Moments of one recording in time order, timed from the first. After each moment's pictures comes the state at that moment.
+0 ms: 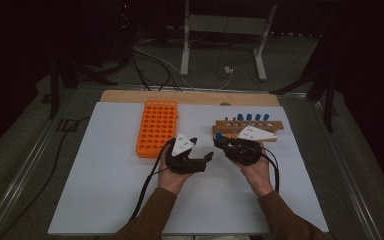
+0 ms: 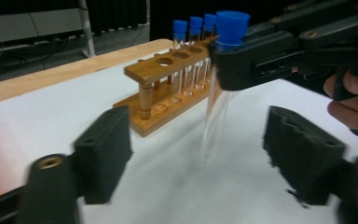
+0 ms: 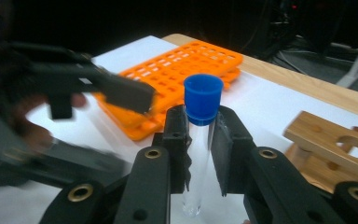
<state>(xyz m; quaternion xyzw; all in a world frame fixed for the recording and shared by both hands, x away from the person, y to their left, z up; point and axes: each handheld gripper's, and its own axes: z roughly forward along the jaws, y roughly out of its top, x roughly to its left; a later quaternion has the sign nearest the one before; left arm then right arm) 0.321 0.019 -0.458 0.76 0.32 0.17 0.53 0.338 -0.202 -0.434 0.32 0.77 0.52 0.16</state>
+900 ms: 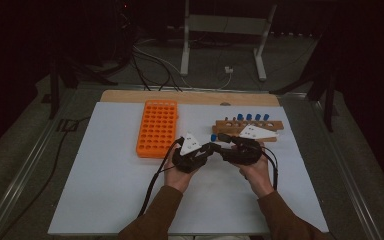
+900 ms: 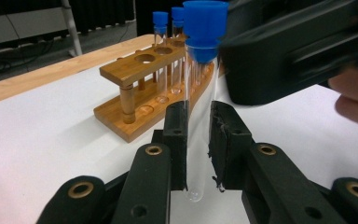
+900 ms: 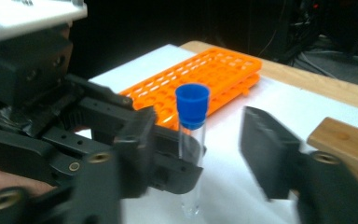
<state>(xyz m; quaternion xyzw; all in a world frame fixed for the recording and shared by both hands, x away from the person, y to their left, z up) 0.330 0.009 -0.464 0.78 0.30 0.16 0.53 0.338 -0.204 -0.431 0.32 0.76 0.55 0.13</state>
